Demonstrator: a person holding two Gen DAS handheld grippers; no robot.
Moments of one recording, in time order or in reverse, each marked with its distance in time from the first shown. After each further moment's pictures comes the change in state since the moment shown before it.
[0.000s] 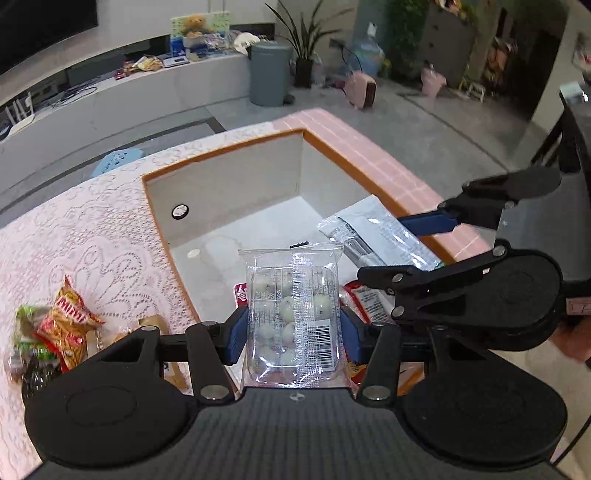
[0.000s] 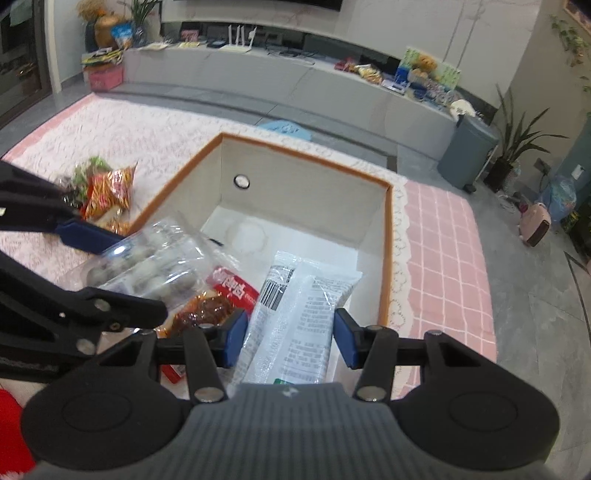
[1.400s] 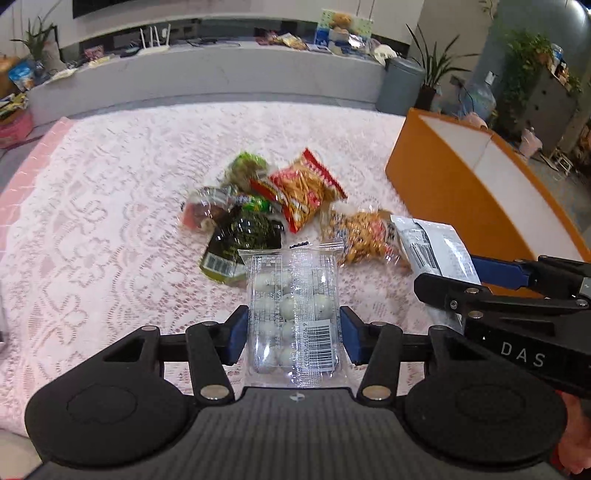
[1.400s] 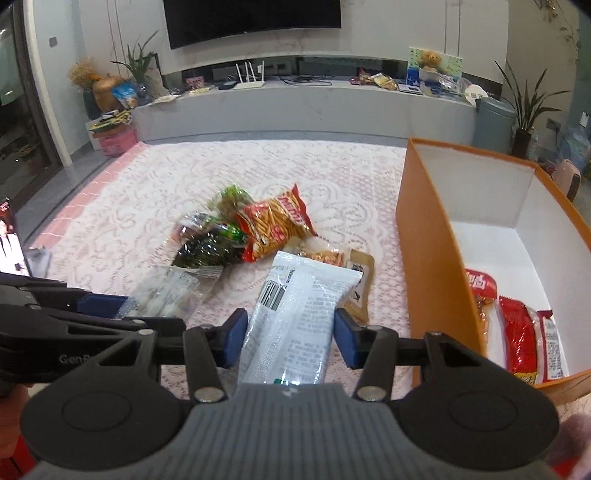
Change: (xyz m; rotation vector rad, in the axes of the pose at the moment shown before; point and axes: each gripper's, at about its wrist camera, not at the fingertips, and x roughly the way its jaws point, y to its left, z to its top) left arm -0.100 0.170 -0.155 -0.340 -0.048 0.179; right arm -0.003 0.226 0.006 0.242 -0.120 0.105
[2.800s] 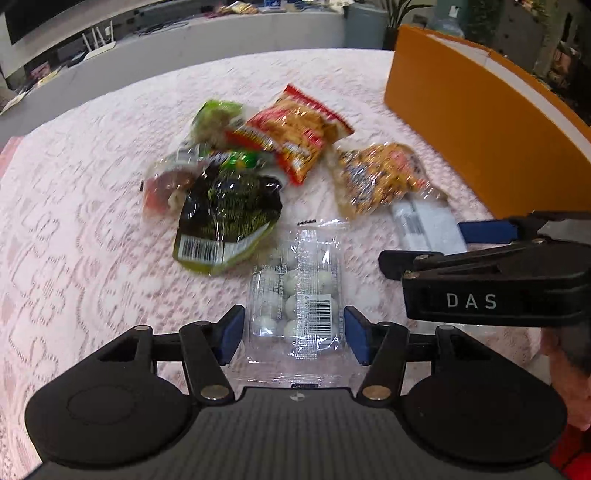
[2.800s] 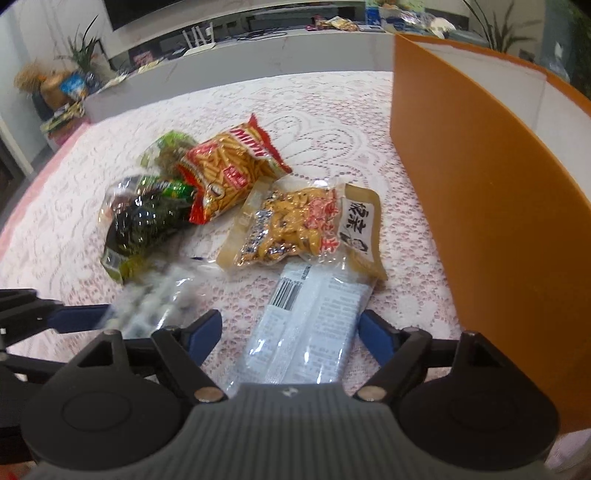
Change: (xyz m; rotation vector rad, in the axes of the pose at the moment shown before) left arm 0.083 0.018 -0.012 0.211 0.120 -0.015; right arm 0.104 -0.005 -0.017 0.140 0.142 -0.075
